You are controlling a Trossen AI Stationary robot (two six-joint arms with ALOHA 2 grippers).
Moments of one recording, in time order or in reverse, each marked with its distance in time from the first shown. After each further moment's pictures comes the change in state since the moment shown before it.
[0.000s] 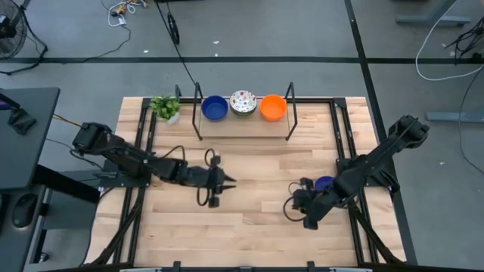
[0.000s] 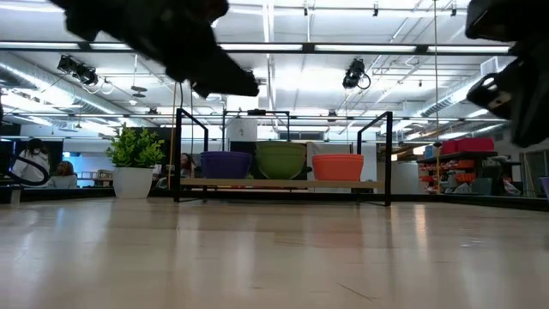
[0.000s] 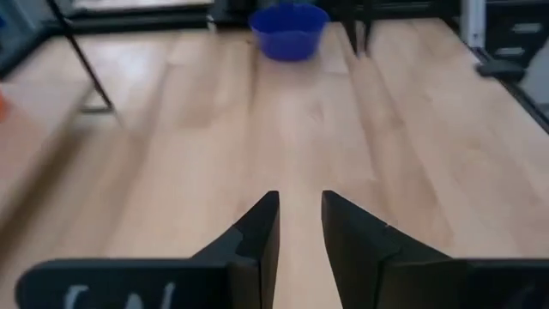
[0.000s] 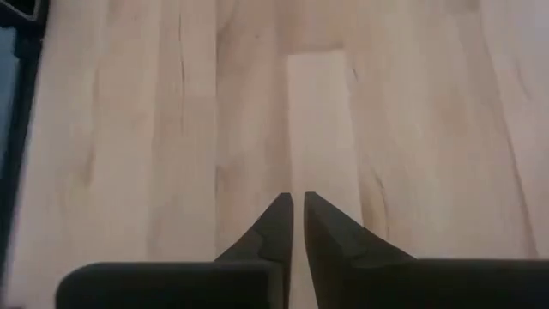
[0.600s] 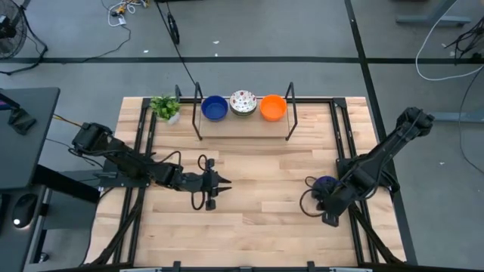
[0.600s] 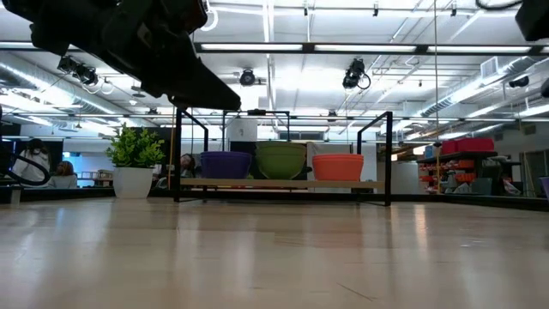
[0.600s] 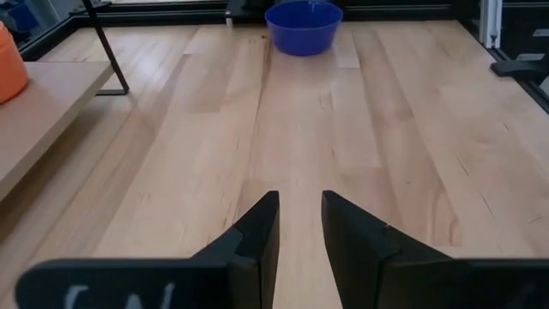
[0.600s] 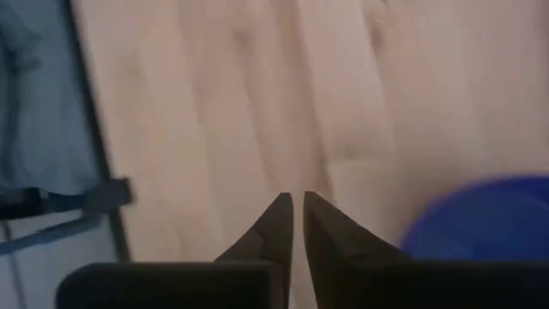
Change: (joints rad) left arm -0.073 0.000 -0.110 0.125 -0.120 -0.064; right arm 0.083 -0.244 0.000 -0.358 -0.208 0.351
